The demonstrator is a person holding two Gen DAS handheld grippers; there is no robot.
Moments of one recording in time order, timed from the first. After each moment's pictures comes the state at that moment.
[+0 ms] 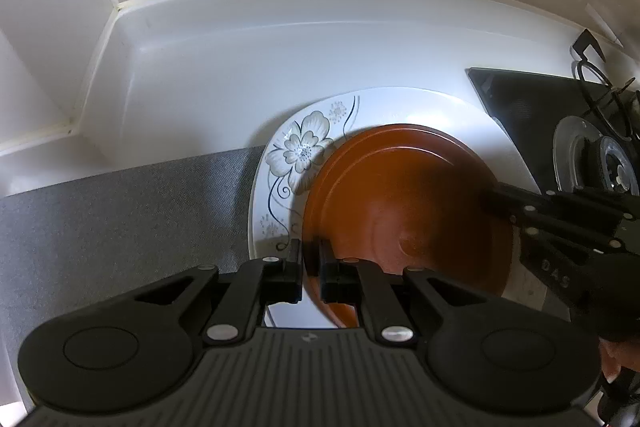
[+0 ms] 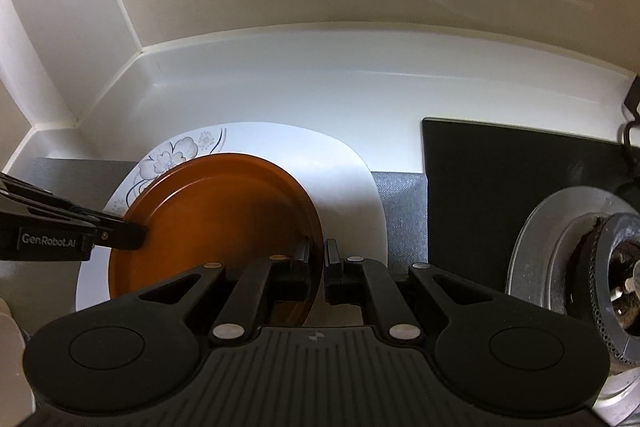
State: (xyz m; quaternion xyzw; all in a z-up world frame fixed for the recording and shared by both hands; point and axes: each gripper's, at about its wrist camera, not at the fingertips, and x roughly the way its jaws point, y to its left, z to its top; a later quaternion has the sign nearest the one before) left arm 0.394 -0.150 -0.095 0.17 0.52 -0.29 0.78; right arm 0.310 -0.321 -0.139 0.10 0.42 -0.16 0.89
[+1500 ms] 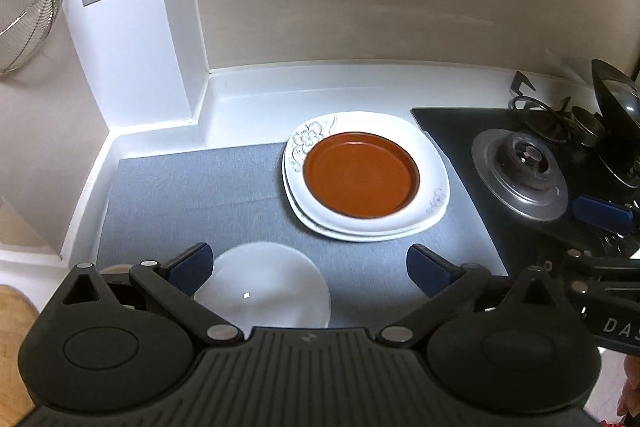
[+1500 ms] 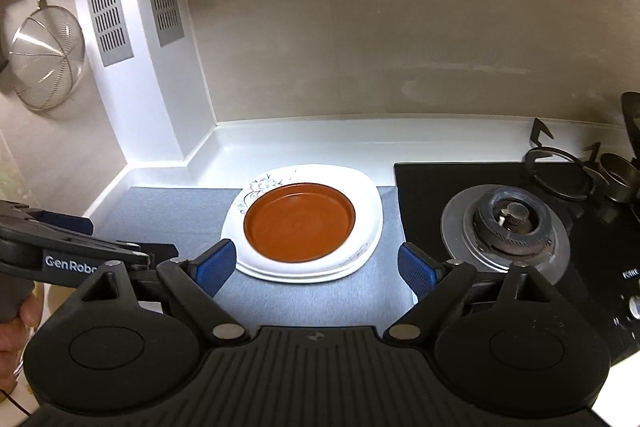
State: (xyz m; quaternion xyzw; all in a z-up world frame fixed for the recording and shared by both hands) left arm 0.199 -0.028 0.008 0.14 0.39 -0.28 0.87; right arm 0.119 -0.179 -0.023 0.08 0.29 -0.20 0.93
